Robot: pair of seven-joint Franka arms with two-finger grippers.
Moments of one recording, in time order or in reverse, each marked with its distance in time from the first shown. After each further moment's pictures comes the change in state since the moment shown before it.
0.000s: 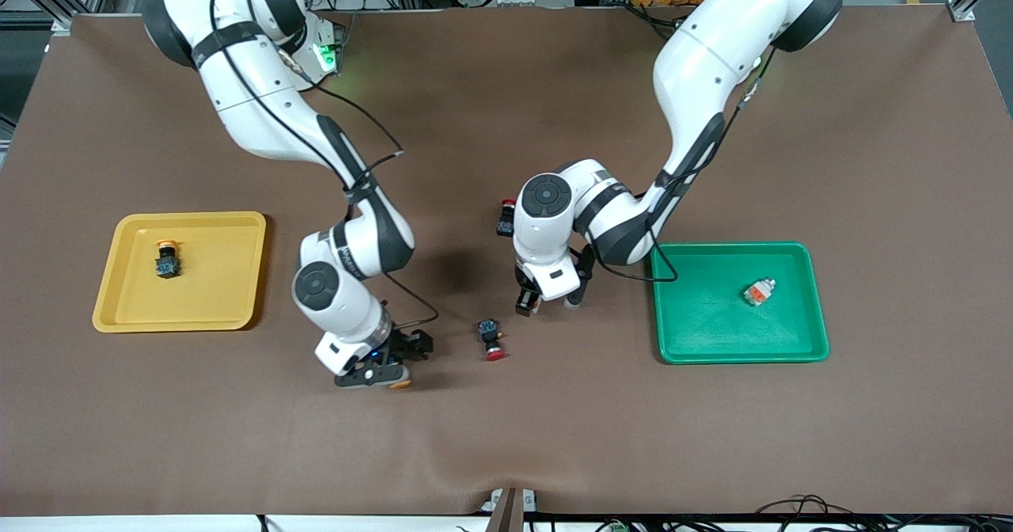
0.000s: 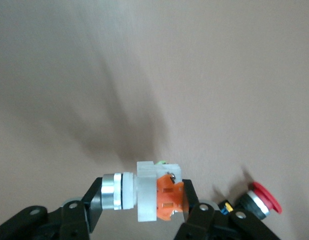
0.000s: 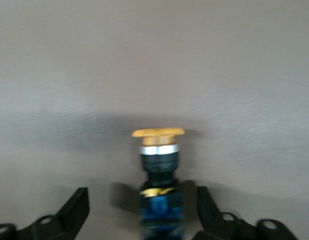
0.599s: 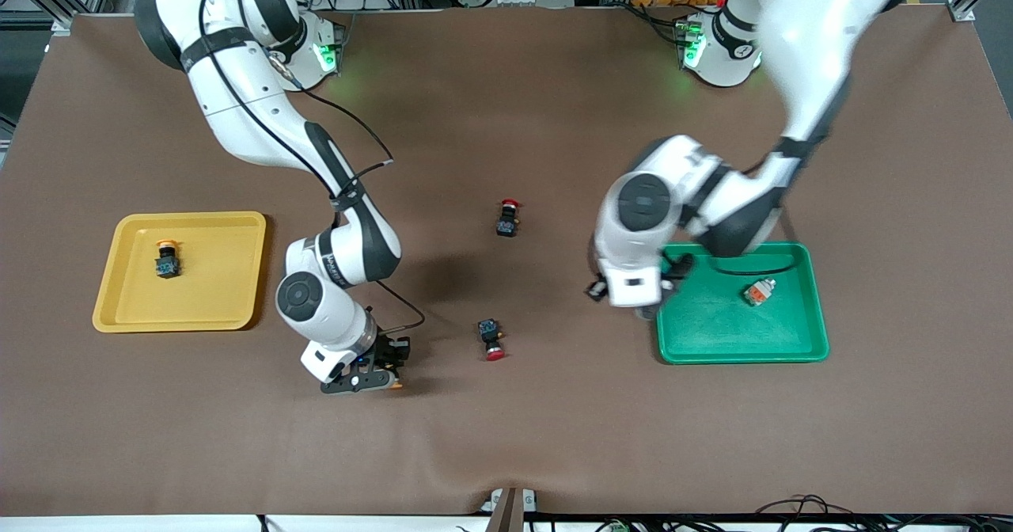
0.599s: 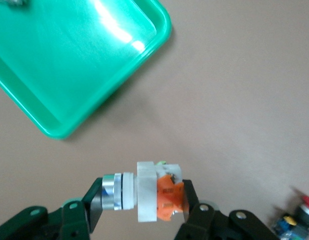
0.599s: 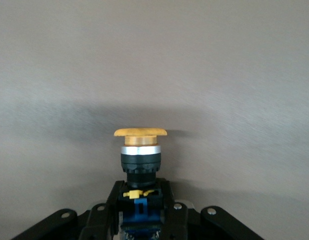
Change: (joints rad) left arm 0.501 -0.200 -0.362 -0.165 -0.002 -0.297 0.576; right arm -0.033 -0.003 0.004 0.030 -0.001 -0.104 -0.017
